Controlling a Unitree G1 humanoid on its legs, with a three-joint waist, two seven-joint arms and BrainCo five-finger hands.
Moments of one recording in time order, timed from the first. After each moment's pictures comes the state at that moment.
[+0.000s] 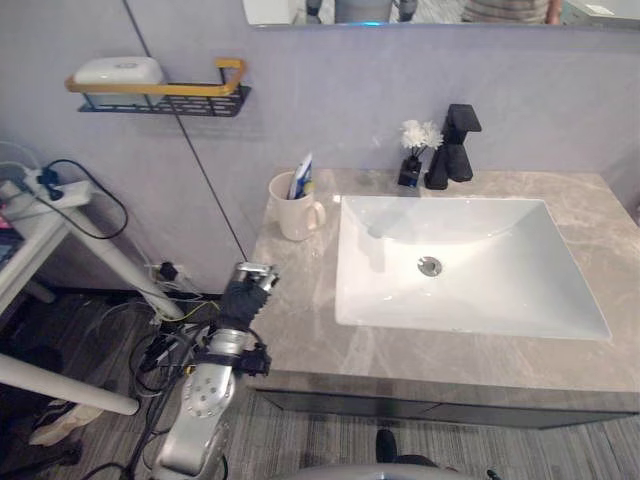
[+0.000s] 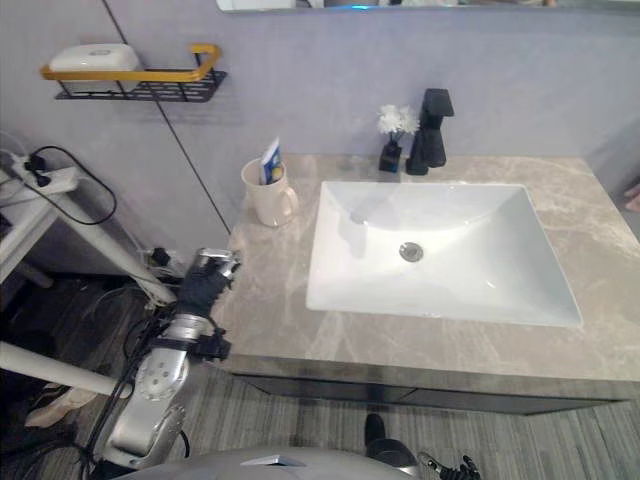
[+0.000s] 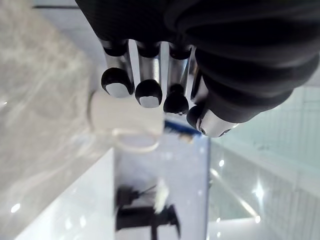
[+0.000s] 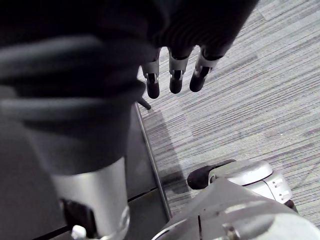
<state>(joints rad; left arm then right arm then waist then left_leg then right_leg) 0.28 0.24 -0.12 -0.40 -0.23 -0.20 0.14 0.26 -0.10 -0.29 1.03 0.14 -0.12 -0.15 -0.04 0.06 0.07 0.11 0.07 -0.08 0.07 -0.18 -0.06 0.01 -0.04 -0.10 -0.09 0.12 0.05</state>
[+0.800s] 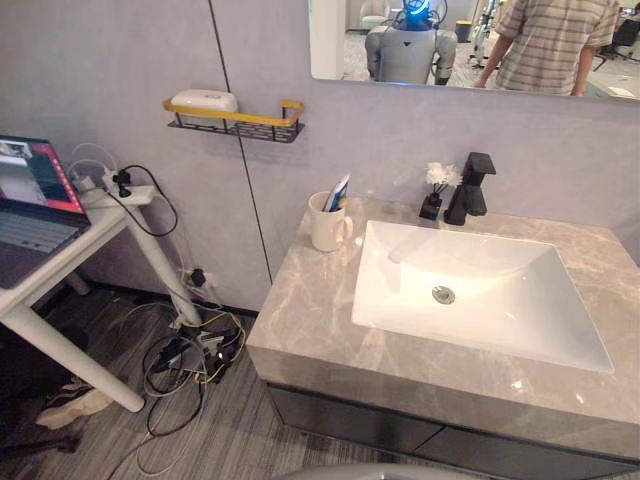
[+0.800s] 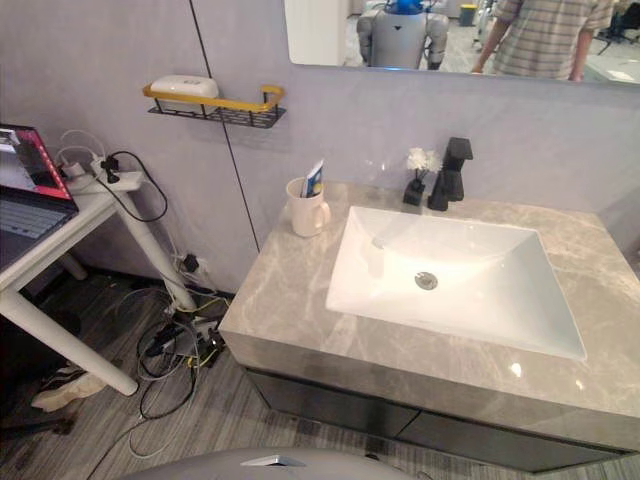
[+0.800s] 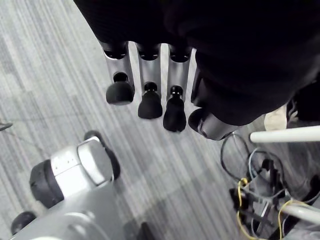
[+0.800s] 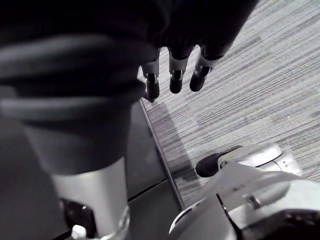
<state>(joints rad) 0.33 0.00 0.56 1.10 -0.28 -0.05 0.13 0.27 -0.07 -0.36 1.11 0.22 -0.10 -0.11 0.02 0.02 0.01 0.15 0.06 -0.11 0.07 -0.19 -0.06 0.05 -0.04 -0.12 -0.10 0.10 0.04</state>
